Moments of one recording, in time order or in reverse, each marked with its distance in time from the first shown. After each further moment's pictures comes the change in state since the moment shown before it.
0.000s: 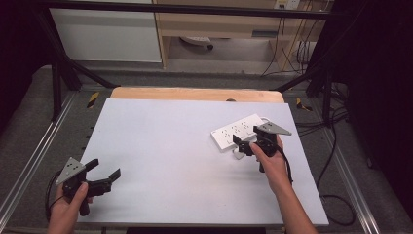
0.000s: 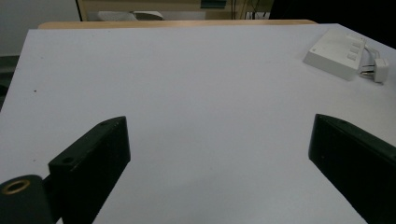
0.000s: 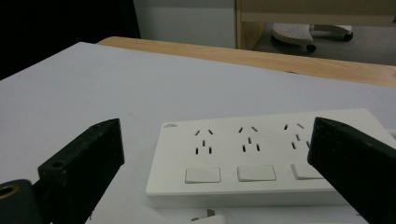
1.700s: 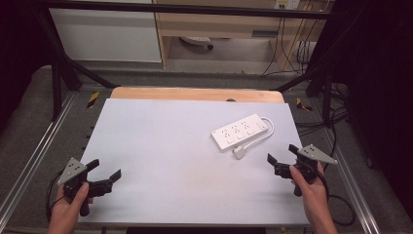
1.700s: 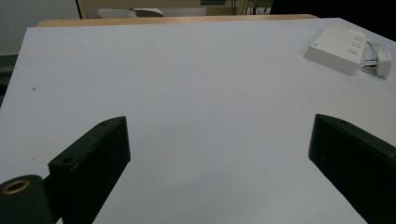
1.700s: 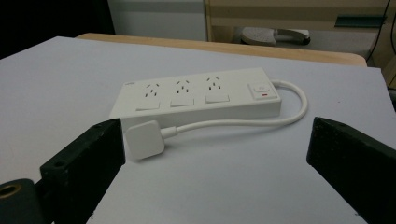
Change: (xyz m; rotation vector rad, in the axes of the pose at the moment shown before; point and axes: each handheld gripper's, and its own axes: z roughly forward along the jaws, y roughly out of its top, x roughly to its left) left arm -0.001 -0.001 0.001 0.013 0.005 0.014; right arm -0.040 -0.041 -0.106 -0.022 -0.090 -0.003
